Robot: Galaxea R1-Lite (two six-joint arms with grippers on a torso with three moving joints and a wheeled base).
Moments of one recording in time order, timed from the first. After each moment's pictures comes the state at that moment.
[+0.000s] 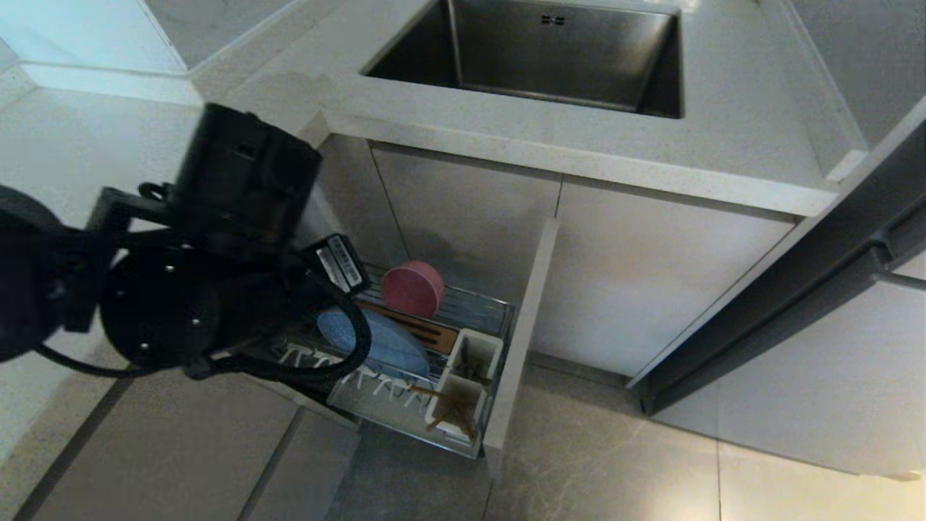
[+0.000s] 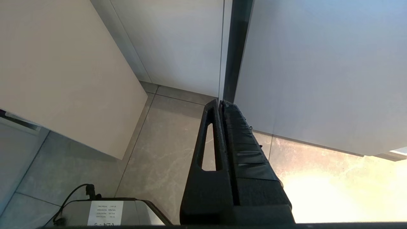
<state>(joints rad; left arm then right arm) -0.71 1.54 -1.23 0.32 0.67 -0.83 0.00 0.00 0.00 0.00 0.00 0.03</state>
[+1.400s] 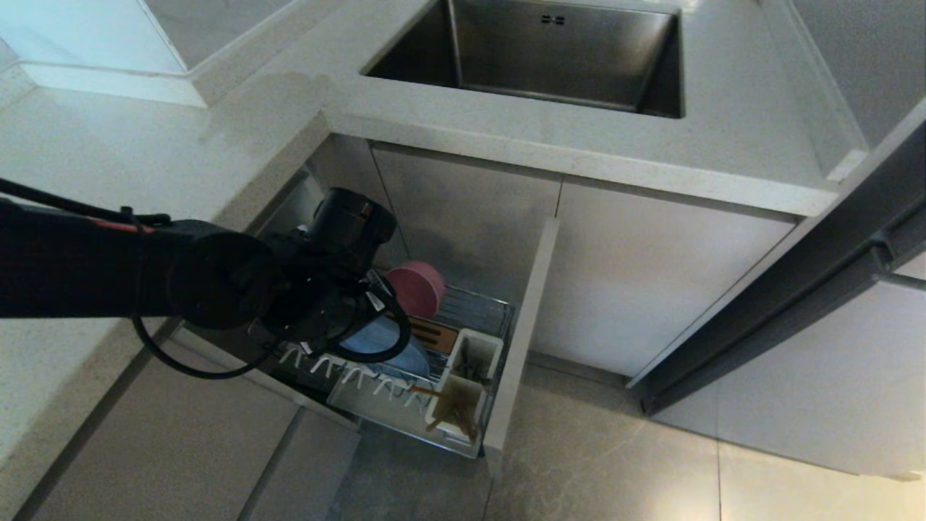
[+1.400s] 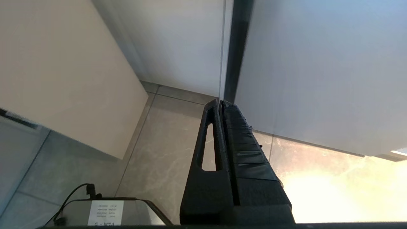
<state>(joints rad) -0.55 1.80 -1.29 0.27 0.56 -0.94 0.00 0.00 0.00 0.00 0.00 0.03</state>
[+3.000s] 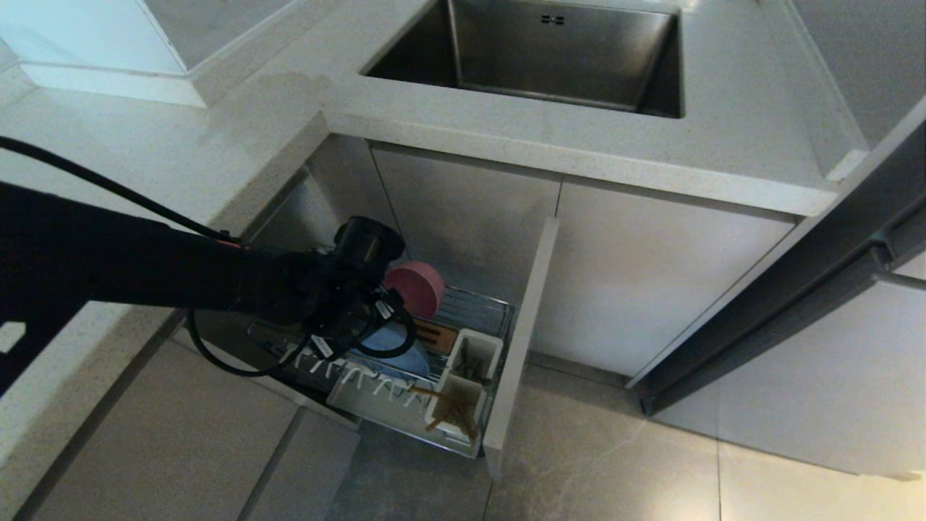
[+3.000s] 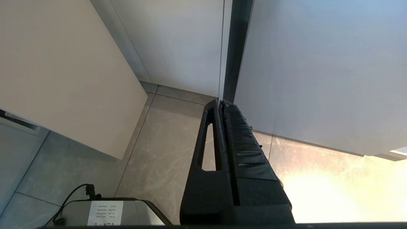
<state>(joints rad) -0.46 1.98 -1.34 0.21 0.51 -0.94 0.00 0.00 0.00 0.00 0.00 0.03</state>
